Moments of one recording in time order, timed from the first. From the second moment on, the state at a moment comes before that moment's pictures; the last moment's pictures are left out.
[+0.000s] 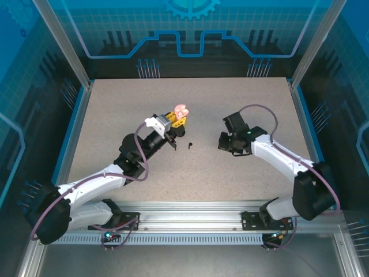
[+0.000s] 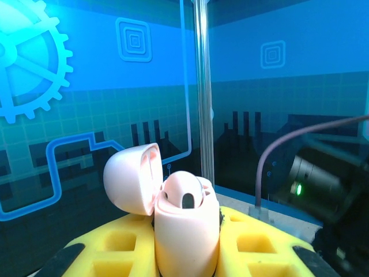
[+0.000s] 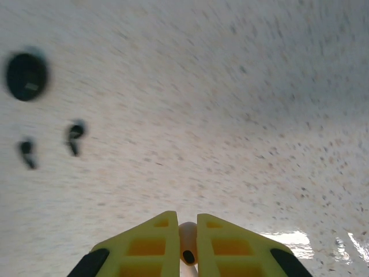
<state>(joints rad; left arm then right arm) -0.68 1.14 0.60 0.81 0.07 0.04 0.46 1.38 0.99 -0.65 -0.01 0.70</state>
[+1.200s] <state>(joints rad) -0.68 1.30 0.71 0.83 0.12 -0.03 0.49 1.19 1.24 -0.07 -0.41 0.61</state>
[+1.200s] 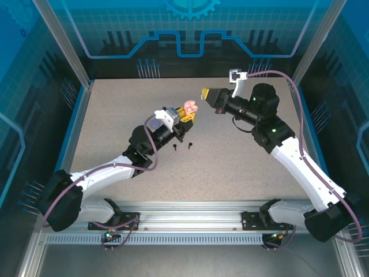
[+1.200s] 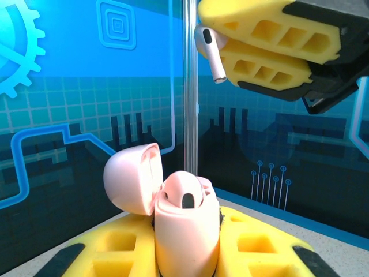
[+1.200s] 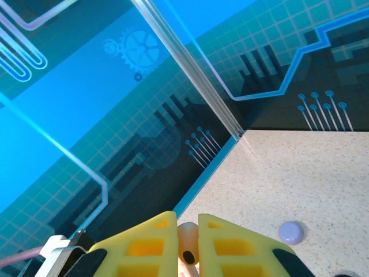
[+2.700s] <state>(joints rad) -0.68 1.30 0.72 0.84 0.12 -0.04 0.54 1.24 1.11 0.08 -0.40 0.63</state>
